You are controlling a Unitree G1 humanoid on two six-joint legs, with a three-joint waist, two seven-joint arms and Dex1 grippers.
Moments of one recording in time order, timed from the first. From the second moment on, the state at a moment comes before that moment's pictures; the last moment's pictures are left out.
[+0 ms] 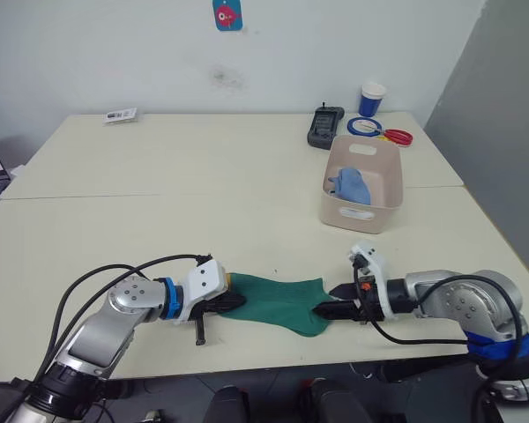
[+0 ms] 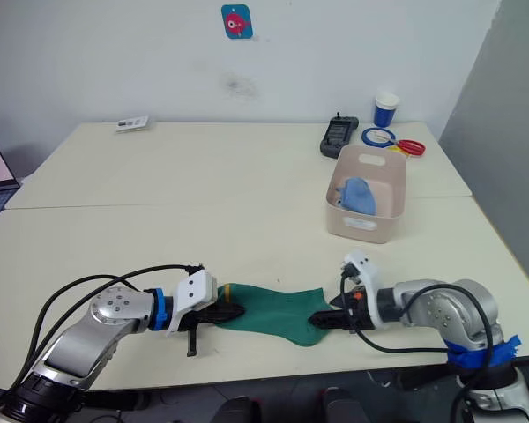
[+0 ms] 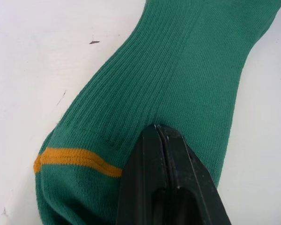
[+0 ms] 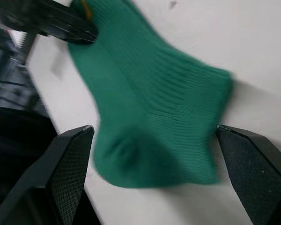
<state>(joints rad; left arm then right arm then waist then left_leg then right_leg) -0.15 0.78 -0.19 -0.17 -0.20 0.32 -1.06 -0.40 -0.46 0.04 -0.33 0.75 1.53 0.66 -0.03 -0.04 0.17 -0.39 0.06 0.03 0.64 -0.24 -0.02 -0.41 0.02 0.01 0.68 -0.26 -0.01</state>
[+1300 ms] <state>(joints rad) -0.25 0.73 -0.23 -0.13 -0.25 0.40 -1.09 -0.50 -0.61 -0.08 -0.01 1.11 1.61 0.58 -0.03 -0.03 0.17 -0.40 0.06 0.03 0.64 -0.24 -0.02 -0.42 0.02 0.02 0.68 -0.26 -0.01</state>
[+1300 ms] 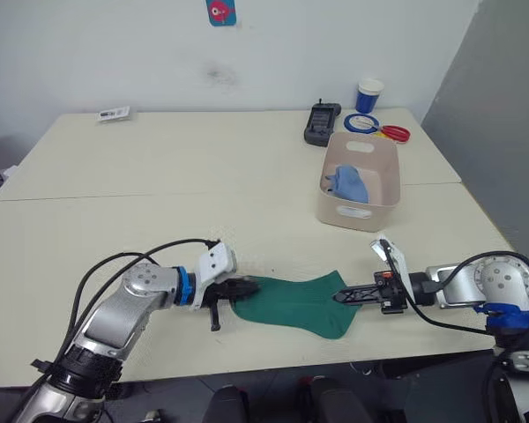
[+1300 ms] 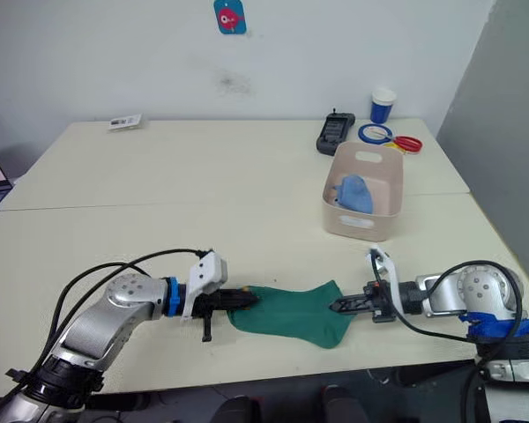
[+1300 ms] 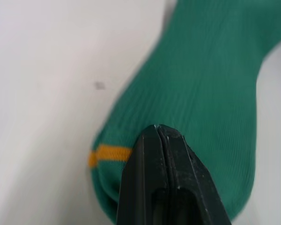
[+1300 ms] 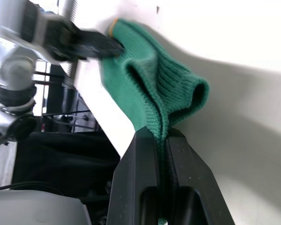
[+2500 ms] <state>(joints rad) -0.27 0.71 -0.27 -0.12 -0.19 0.36 -1.06 -0.65 -0.18 -0.01 0.07 1.00 1.55 0.42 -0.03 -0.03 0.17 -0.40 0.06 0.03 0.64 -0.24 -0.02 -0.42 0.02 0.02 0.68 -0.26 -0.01</state>
